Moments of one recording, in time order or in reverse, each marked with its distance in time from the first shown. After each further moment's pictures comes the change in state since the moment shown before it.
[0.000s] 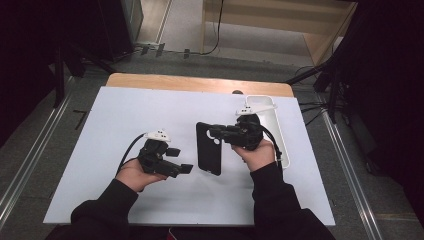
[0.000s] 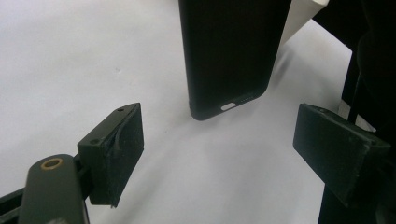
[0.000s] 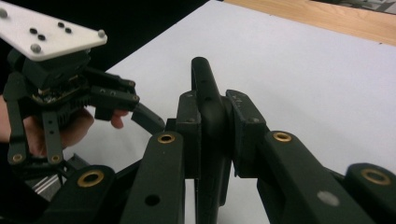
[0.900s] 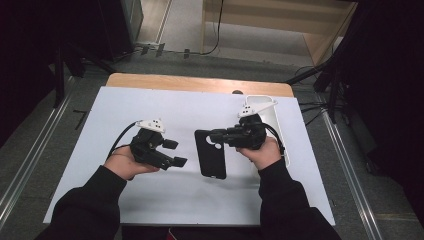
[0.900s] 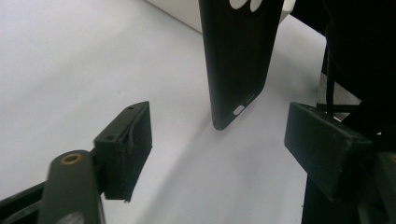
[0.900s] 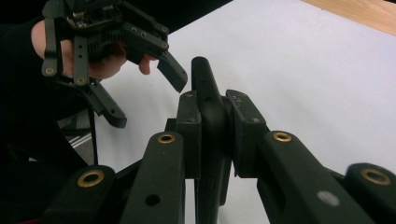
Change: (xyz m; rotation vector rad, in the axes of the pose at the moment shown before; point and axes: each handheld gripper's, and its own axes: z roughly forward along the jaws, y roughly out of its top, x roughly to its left) left arm 0.006 0.026 -0.029 0.029 -0.063 0.113; right arm -0.004 0.005 -0.009 0.066 0.168 -0.117
